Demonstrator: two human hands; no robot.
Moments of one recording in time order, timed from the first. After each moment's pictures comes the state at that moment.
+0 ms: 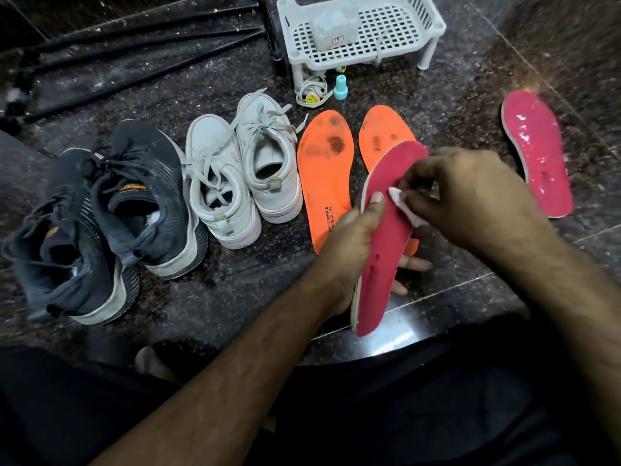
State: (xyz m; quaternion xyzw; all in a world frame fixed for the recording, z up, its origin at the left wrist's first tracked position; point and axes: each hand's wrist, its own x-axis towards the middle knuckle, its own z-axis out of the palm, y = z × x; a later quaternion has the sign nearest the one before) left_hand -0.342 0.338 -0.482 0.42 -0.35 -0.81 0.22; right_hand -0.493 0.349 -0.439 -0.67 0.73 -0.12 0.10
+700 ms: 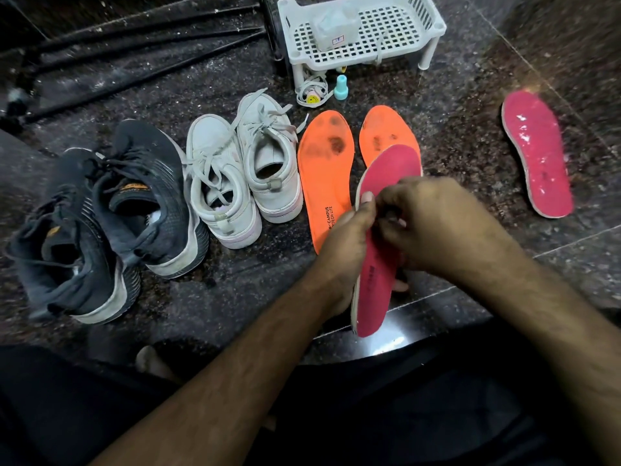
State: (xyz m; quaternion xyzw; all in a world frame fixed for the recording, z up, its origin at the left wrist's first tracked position) left_hand -0.343 0.341 -0.481 0.45 -0.30 -0.80 0.23; right_hand -0.463 0.358 -0.445 -0.70 0.70 -0.11 0.13
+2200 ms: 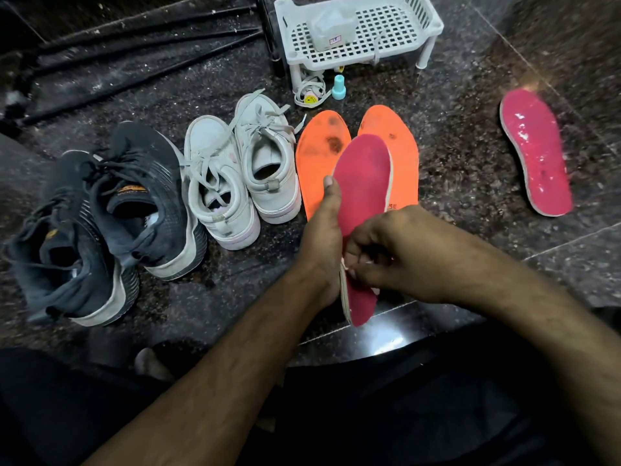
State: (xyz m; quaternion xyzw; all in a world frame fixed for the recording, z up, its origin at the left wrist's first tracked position) left_hand -0.337 0.325 -0.481 0.47 -0.21 -0.81 0.27; right_hand -0.451 0.367 -0.438 -0.73 0.58 -0.09 0.34
